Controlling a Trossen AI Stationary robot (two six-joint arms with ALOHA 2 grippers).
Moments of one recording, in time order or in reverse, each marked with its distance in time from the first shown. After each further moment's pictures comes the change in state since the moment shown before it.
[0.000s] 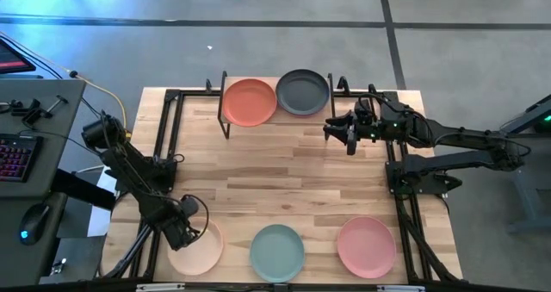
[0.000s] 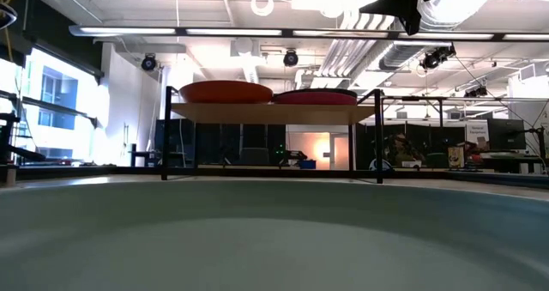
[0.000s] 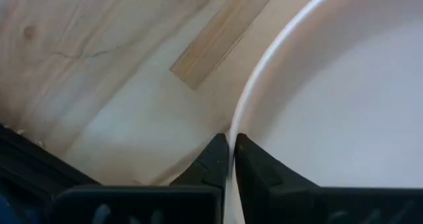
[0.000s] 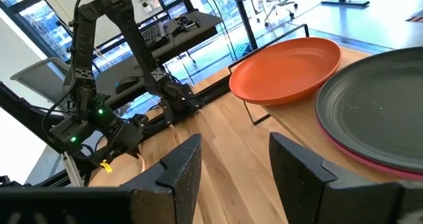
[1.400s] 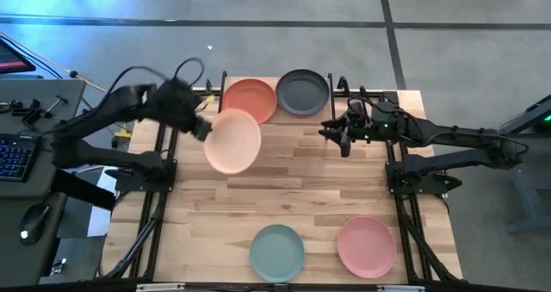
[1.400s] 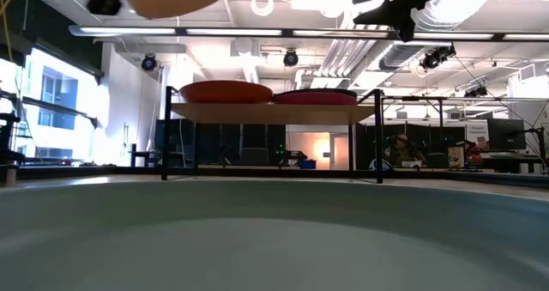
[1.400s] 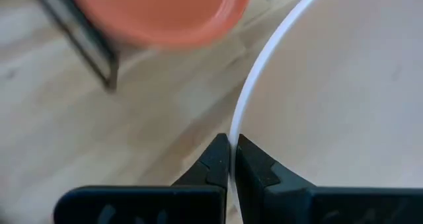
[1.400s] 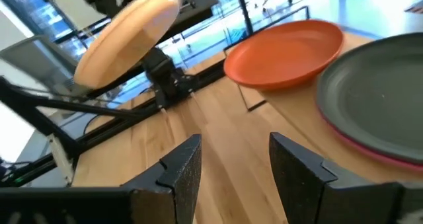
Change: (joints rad) left arm 1.331 -0.411 0.624 -0.415 0.050 1.025; right arm 0.000 0.062 0.000 -0.003 -0.014 -0.033
